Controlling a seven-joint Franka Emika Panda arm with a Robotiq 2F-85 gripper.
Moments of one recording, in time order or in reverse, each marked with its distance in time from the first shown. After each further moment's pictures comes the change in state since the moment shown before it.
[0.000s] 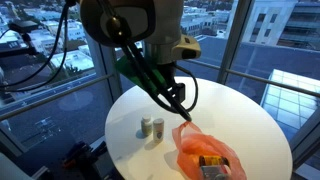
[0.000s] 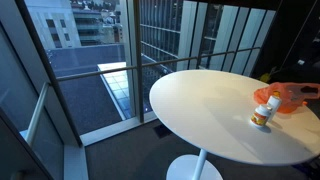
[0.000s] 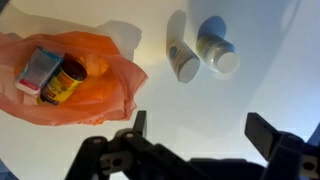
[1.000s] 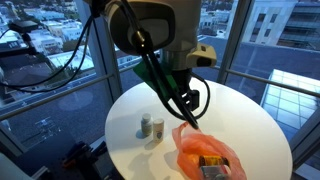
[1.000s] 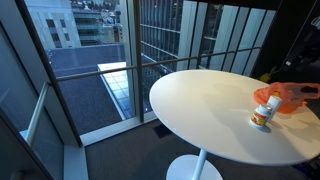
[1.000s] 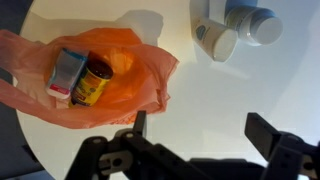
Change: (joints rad) arm -0.074 0.165 0.047 0.096 0.000 0.075 0.139
